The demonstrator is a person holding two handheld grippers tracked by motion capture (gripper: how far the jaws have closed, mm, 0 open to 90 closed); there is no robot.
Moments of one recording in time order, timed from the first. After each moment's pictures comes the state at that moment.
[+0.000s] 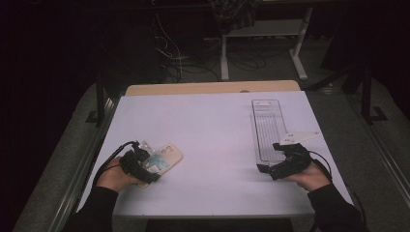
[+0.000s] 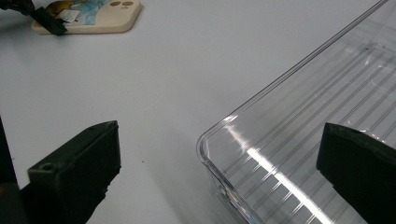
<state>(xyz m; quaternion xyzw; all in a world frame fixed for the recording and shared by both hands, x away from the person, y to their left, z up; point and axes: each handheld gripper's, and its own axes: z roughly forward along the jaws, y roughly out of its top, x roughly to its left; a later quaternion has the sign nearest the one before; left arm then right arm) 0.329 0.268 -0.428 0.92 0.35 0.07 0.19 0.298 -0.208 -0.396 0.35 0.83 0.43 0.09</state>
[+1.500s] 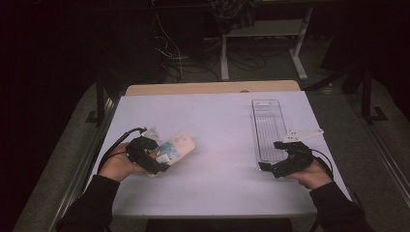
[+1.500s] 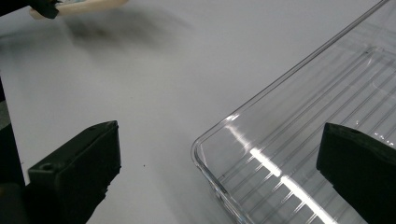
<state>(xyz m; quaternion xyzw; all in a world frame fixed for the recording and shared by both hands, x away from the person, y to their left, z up) 0.340 0.238 -0.381 0.93 0.27 0.06 0.25 0.302 -0.215 -0.394 0.35 0.82 0.44 0.08</state>
